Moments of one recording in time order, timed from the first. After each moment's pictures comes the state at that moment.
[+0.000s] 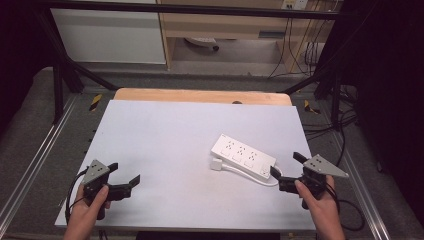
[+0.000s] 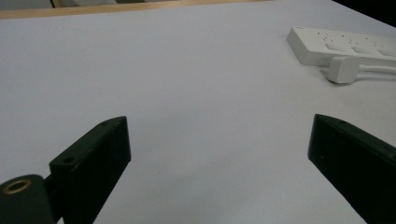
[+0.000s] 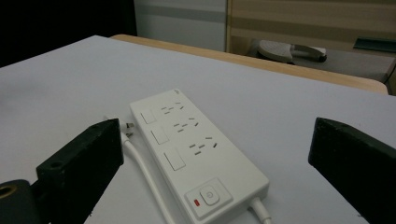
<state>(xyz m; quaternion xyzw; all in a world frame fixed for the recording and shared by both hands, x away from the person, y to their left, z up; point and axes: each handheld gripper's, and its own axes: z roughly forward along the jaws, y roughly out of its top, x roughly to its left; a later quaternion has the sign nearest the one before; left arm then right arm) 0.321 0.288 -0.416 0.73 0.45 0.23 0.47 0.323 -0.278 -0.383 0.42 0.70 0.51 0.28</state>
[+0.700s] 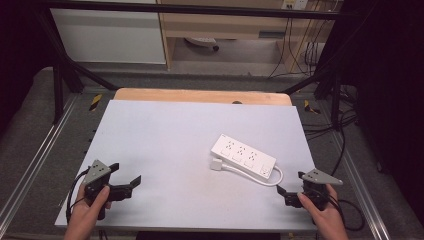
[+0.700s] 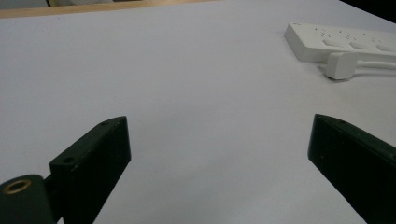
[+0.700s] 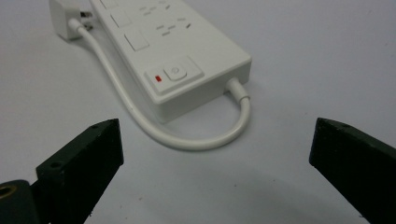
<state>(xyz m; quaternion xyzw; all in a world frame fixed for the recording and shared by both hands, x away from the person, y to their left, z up) 0.321 0.285 -0.417 0.73 0.44 0.22 0.47 0.320 -0.303 -0.443 0.46 0.76 0.40 0.22</state>
